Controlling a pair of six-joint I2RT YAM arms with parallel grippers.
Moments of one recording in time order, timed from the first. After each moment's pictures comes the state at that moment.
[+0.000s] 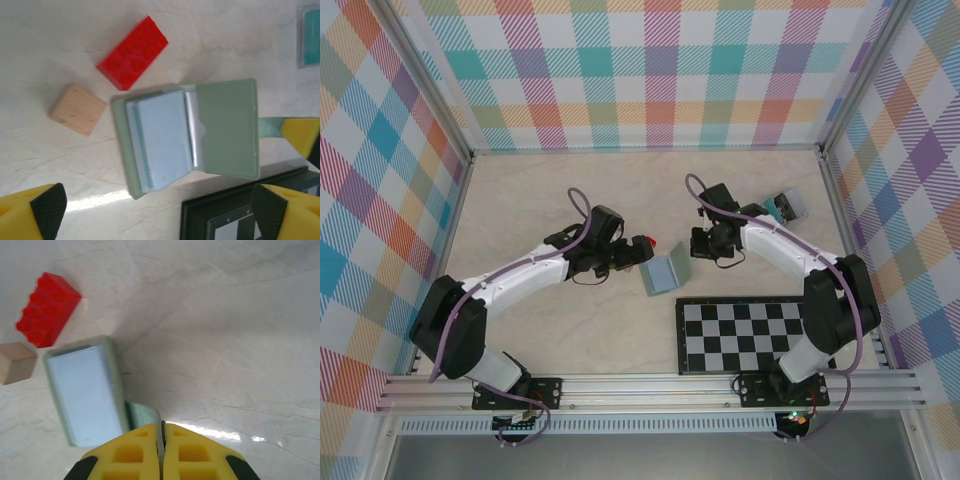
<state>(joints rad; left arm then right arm) -0.66 1.52 1.02 -0.40 0.17 -0.88 0.46 1.62 1.15 -0.74 -0.12 0.48</state>
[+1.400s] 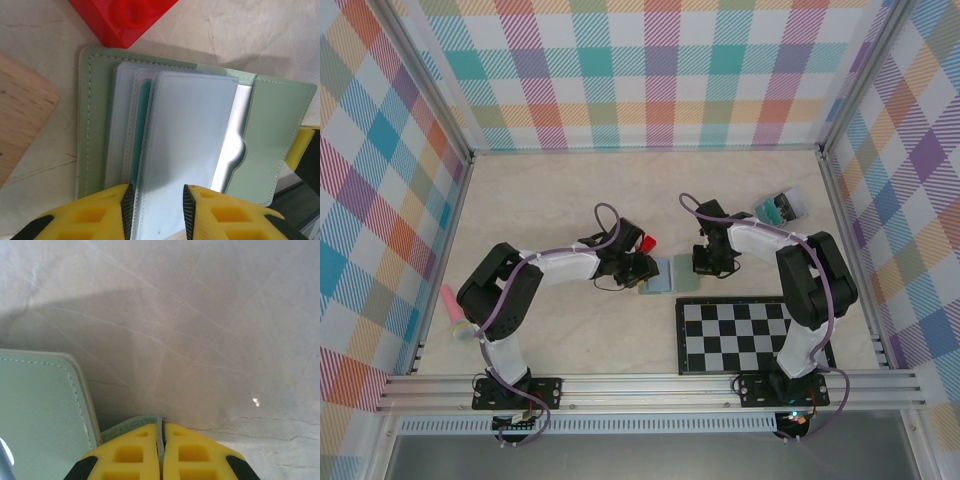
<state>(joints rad) -0.69 1.80 1.03 -0.24 0.29 -1.00 0.45 1.79 1.10 -0.71 -0.10 0.47</state>
